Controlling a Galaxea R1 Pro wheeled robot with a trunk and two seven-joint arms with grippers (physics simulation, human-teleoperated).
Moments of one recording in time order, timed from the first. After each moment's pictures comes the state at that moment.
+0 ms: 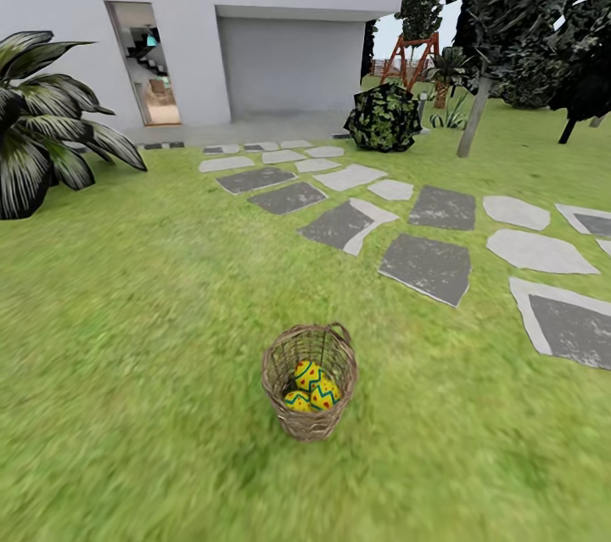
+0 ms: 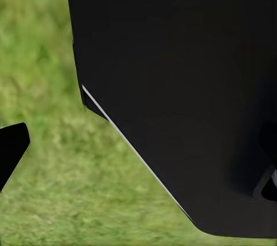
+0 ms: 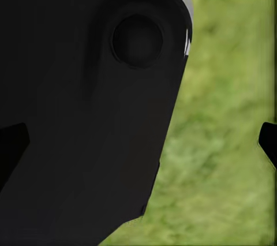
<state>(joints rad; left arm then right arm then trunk) 0.01 0.00 0.01 -0.01 0.01 -0.01 0.00 -0.07 -0.03 0.01 -0.03 0.21 -0.14 -0.01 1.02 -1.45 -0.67</state>
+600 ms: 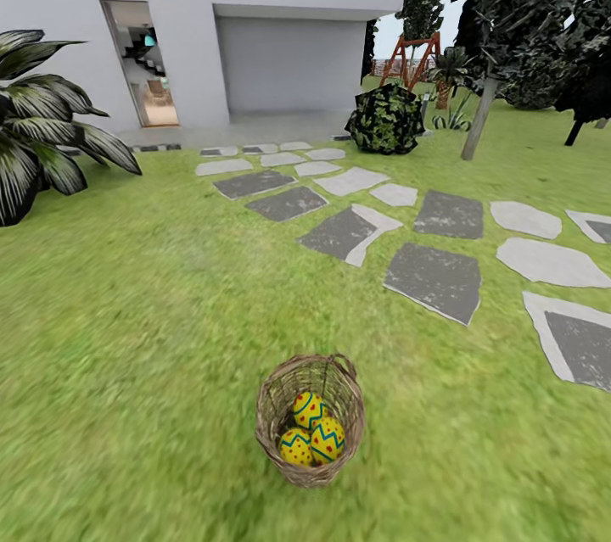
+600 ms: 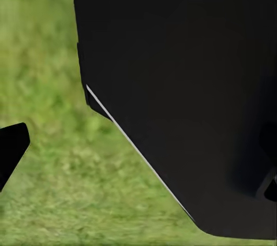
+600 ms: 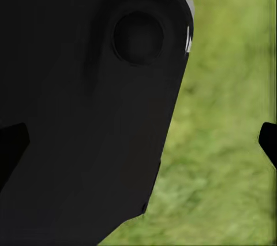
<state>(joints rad) 0.01 0.00 0.01 -0.01 0.01 -0.01 0.00 -0.07 -0.03 0.00 -0.02 0.21 -0.14 -0.01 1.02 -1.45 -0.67</state>
